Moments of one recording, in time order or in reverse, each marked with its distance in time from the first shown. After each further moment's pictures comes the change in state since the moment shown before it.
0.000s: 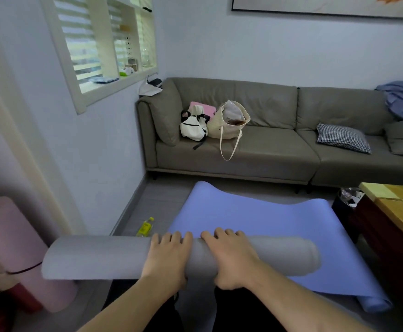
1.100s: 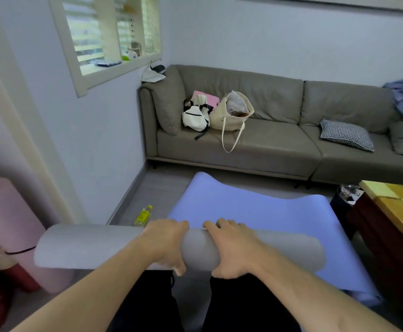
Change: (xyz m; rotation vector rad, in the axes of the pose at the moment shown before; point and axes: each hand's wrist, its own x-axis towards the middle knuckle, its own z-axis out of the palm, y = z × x) left_hand 0.012 -0.026 -0.032 -0.231 -0.243 0.107; right_hand -0.010 0.005 -0.021 0.039 -0.074 -0.037
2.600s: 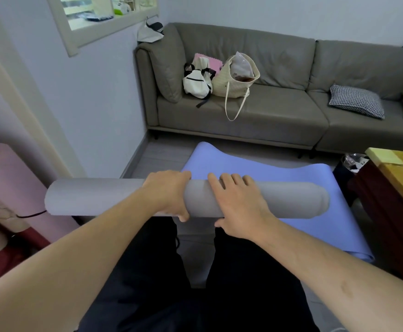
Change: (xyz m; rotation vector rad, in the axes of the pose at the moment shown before) left_hand 0.005 -0.006 -0.012 -0.051 0.093 -0.053; right_hand -0.003 -0.002 0.020 -0.281 0.343 0.027
